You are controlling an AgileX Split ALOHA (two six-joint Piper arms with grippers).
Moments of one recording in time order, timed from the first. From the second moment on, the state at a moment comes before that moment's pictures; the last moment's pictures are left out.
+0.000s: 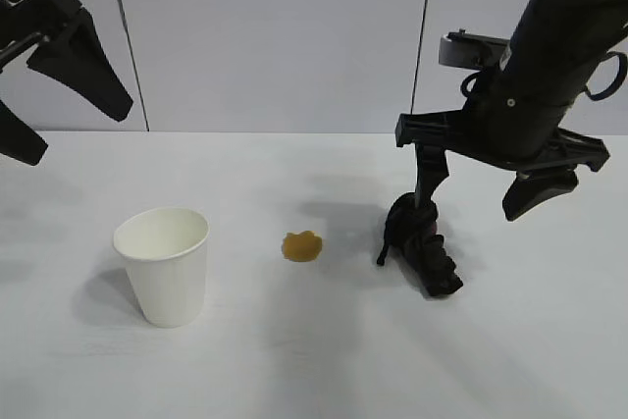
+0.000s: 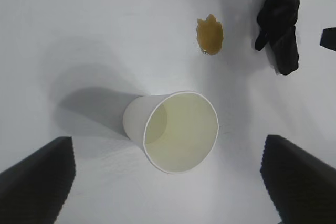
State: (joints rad) left arm -0.09 1.64 -1.10 -0.71 0.89 0.50; right arm 0.32 1.88 -1.17 -0.05 0.56 0.37
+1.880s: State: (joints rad) left arm -0.09 1.64 -1.10 -0.71 0.89 0.50; right arm 0.61 2.23 -1.54 0.06 0.58 0.33
